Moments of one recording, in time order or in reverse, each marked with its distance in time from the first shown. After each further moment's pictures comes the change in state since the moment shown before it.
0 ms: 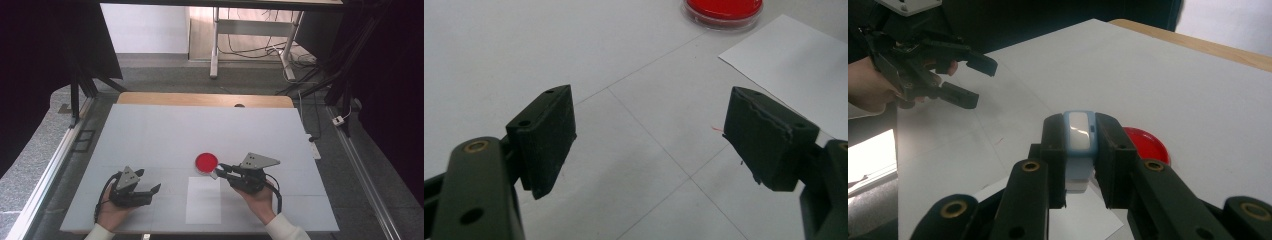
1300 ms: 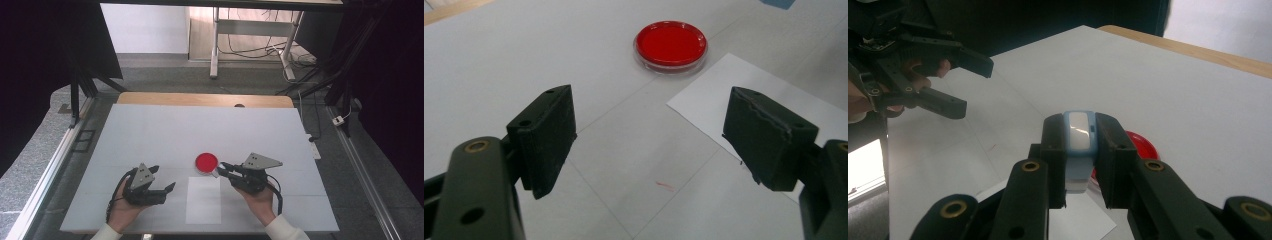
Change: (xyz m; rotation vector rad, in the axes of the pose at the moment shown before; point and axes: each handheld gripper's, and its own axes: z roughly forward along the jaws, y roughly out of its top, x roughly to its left) left arm -0.033 0.035 0.005 -0.044 -0.051 0.079; right arm 0.000 -0.002 -0.003 -0.026 -0.036 0.017
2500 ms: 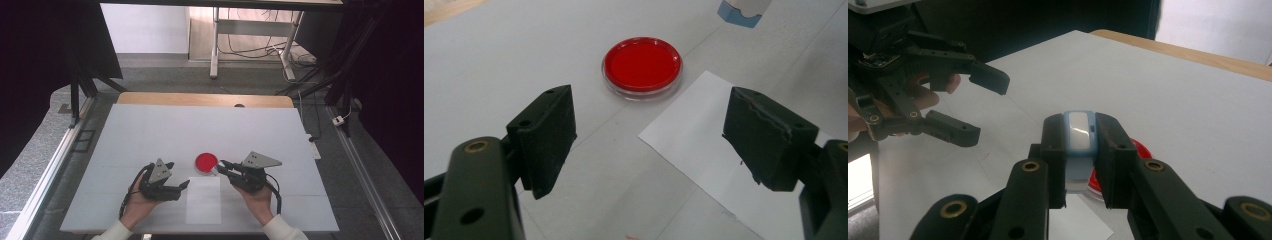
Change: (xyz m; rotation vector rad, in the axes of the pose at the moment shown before) left arm -0.016 0.024 0.029 0.018 -0.054 0.039; right arm -0.001 0.001 0.003 -0.018 -0.027 0.020
